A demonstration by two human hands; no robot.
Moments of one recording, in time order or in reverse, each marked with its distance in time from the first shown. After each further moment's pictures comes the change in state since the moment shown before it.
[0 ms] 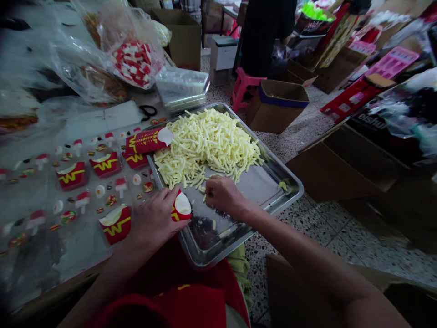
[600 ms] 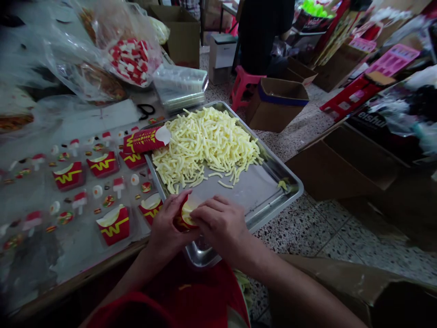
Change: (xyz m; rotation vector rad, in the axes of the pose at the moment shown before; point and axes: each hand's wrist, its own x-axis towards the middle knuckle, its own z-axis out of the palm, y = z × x) left_hand -0.016 0.016 0.034 -0.737 0.210 0.097; right_hand -0.049 -0.081 -0.019 0.198 0.212 -0.035
